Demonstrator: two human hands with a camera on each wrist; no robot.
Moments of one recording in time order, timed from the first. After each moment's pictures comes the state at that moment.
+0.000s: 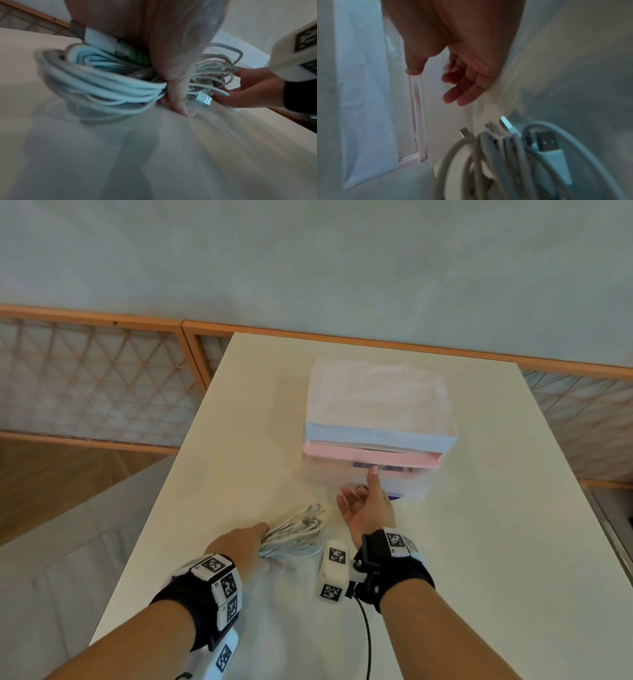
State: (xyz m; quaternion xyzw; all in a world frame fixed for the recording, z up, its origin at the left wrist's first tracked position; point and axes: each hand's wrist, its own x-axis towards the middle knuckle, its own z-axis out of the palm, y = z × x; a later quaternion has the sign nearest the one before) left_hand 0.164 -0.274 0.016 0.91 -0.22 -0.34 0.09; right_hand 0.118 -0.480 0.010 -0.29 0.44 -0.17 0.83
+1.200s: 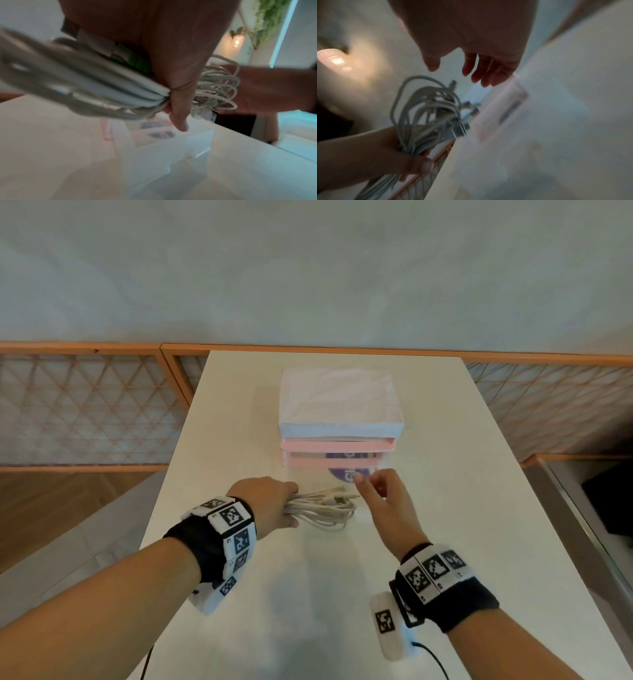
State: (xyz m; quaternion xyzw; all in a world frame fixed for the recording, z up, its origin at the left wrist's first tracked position) left_hand 0.148 -0.323 0.137 0.87 -0.45 -0.21 -0.03; right_hand 0.010 -0.486 0.117 -0.77 0.30 -0.15 0.53
